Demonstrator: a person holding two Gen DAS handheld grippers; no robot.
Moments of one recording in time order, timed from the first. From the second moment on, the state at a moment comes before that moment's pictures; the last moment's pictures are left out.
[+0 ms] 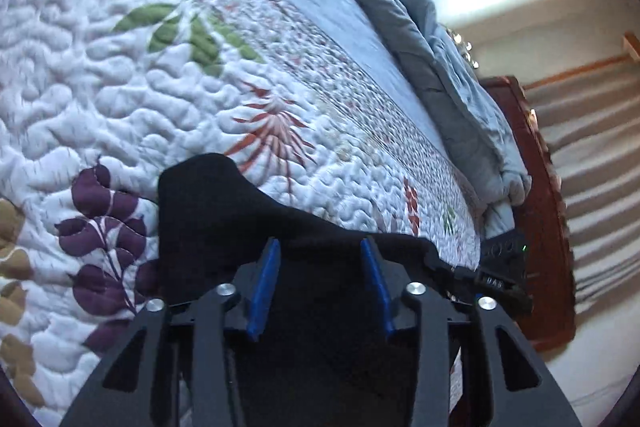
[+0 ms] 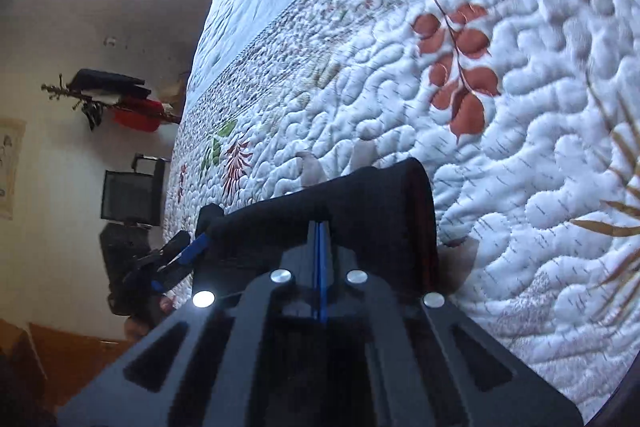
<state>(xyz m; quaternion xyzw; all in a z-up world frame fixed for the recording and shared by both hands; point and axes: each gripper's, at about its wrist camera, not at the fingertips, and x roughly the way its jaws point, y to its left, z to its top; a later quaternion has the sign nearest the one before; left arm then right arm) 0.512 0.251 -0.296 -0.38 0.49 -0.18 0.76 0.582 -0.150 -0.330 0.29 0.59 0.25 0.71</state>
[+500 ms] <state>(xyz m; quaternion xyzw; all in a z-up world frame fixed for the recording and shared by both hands) 0.384 0.253 -0.255 -0.41 0.42 -0.20 0.79 0.477 -0.183 -0.294 0.31 0.55 0.32 0.71</state>
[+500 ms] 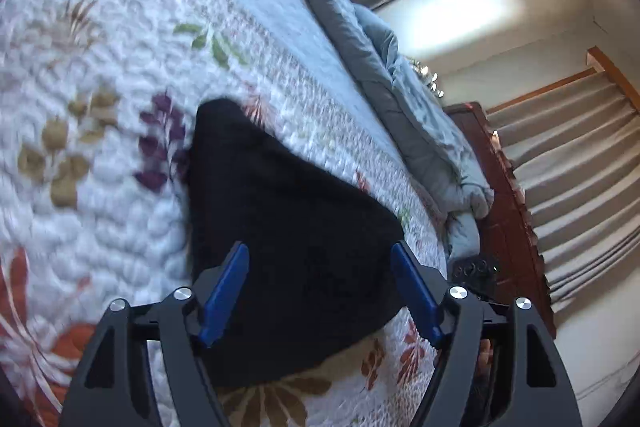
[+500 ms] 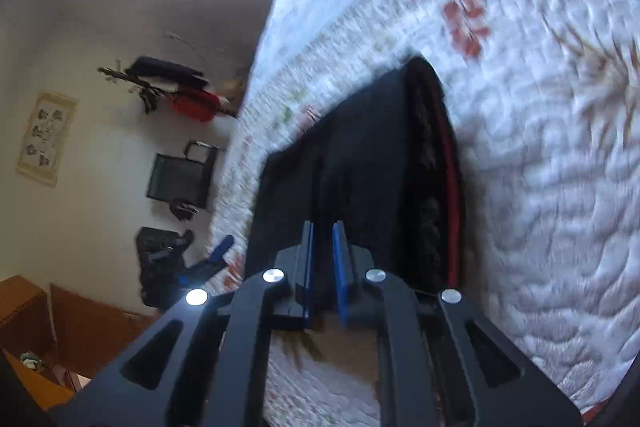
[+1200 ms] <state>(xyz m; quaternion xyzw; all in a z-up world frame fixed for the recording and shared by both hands) 0.248 0.292 -0.219 -0.43 0.42 -0.09 0.79 0.334 -0.248 -0.226 0.31 0.51 0.16 0.79</state>
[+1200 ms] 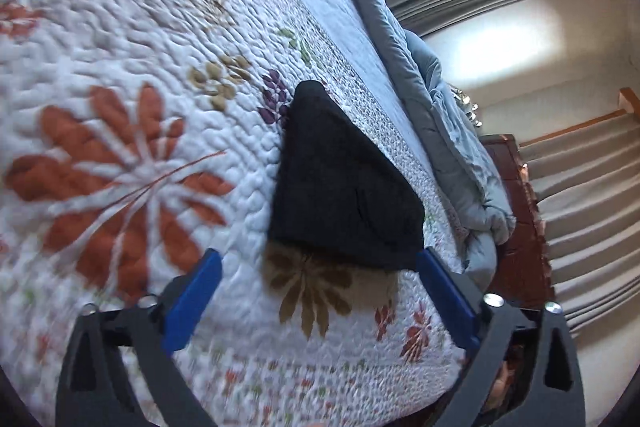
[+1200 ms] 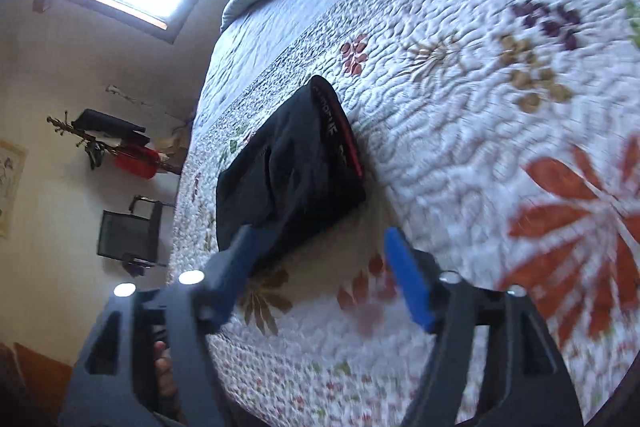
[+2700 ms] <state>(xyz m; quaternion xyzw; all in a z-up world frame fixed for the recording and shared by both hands) -0.117 0.098 0.070 -0.07 0.28 0.01 0.96 -0.087 -0.129 0.047 -0.02 0.29 0.08 0.95</state>
